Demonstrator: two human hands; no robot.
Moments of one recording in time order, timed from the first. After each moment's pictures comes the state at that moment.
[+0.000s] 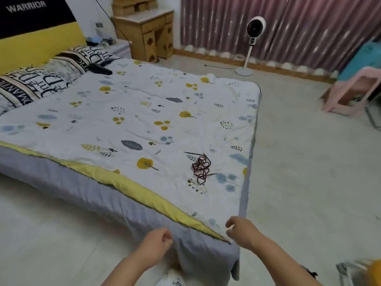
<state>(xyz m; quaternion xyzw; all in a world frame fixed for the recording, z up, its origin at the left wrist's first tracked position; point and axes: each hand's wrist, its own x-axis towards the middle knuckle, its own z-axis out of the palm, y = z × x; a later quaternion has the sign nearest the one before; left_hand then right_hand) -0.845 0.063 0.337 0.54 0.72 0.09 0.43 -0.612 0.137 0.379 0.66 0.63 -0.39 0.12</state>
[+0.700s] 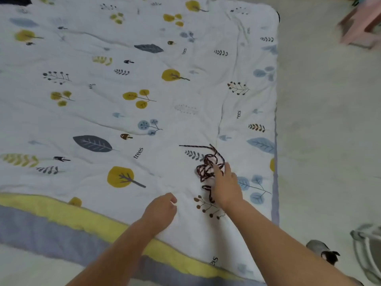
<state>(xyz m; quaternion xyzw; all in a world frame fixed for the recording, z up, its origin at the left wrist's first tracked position) -0.907 0.352 0.209 0.55 0.70 -0.05 0.45 -0.729 0.402 0.205 0.71 0.63 -0.29 0.11</state>
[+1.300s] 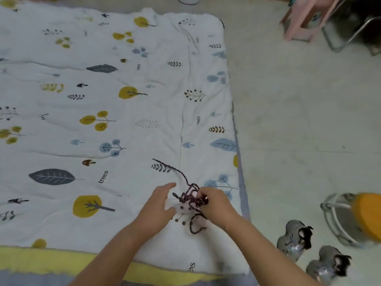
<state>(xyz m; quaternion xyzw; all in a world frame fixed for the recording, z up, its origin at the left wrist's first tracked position) -0.844 0.376 0.262 0.63 0.58 0.08 0.50 -0.670 0.365 0.263 0.69 0.57 -0.45 -0.07</state>
